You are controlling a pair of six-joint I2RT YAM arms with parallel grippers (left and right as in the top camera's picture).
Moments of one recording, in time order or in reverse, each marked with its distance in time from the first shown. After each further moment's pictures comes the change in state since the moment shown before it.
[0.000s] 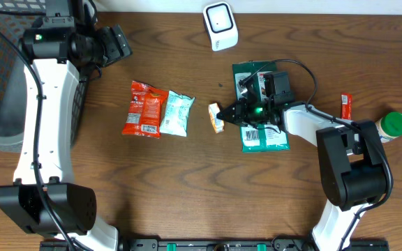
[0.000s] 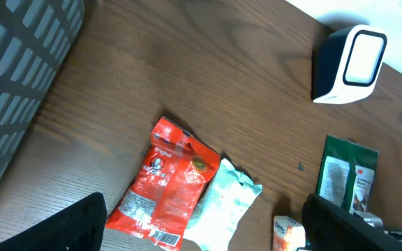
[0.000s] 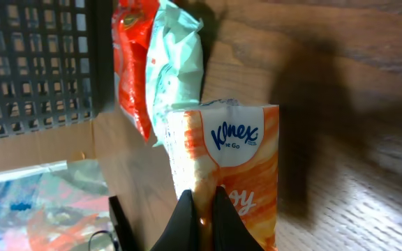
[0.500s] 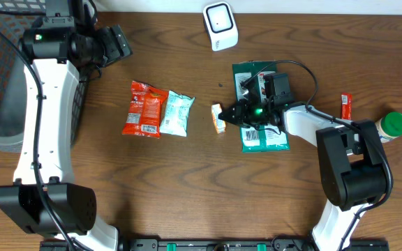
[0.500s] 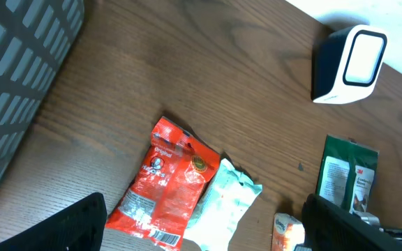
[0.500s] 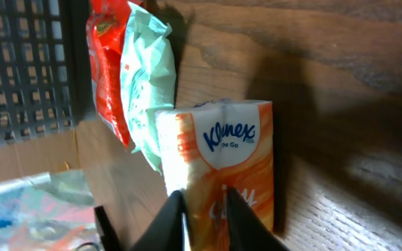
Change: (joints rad) left arm 0.000 0.000 0.000 0.000 0.000 0.000; right arm 0.000 0.000 -0.007 -0.018 0.058 0.002
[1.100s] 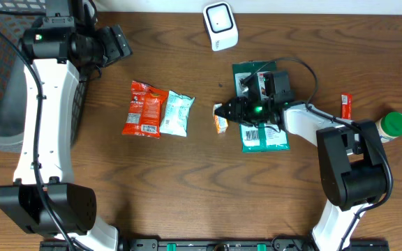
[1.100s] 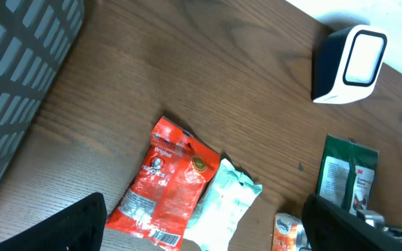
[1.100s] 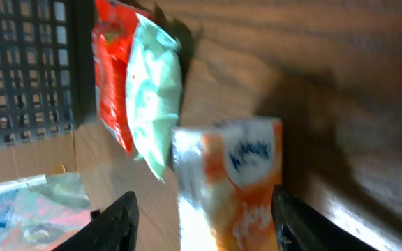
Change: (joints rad) left arm 0.000 0.000 0.000 0.000 0.000 0.000; right arm 0.000 0.000 0.024 0.007 0.010 -0.013
